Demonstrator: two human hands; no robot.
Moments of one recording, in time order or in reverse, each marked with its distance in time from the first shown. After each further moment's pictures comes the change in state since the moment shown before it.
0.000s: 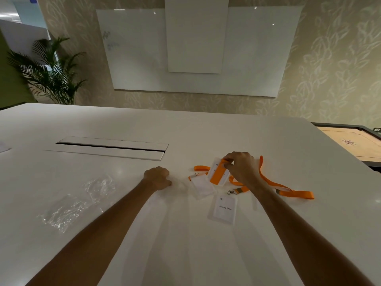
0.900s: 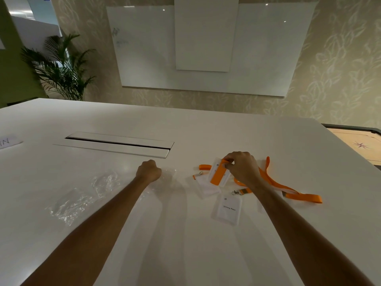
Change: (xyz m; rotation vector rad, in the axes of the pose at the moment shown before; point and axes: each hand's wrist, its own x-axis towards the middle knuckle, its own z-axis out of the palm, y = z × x) left_hand 0.000 -0.030 -0.006 -0.405 0.128 -0.320; right_hand 0.009 -0.005 0.012 -0.004 -0.037 -0.036
